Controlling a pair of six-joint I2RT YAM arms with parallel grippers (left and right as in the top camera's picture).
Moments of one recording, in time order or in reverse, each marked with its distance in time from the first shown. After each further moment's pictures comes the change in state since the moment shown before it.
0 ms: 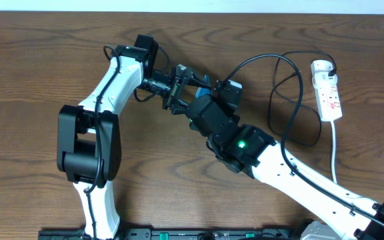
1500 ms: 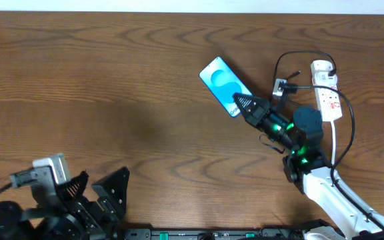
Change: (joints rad) left arm 0.333 -1.471 -0.180 -0.361 -0.799 0.268; right arm -0.602 -0.216 -0.697 1.167 -0.996 0.095
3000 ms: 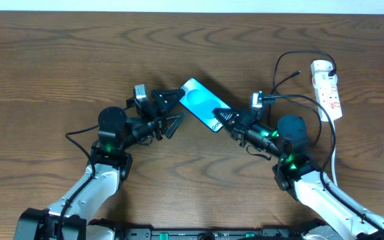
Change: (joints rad) left arm -0.330 0.740 -0.996 2.206 0.296 -1.249; right arm 0.150 0.002 -0.019 0.027 -0.045 0.364
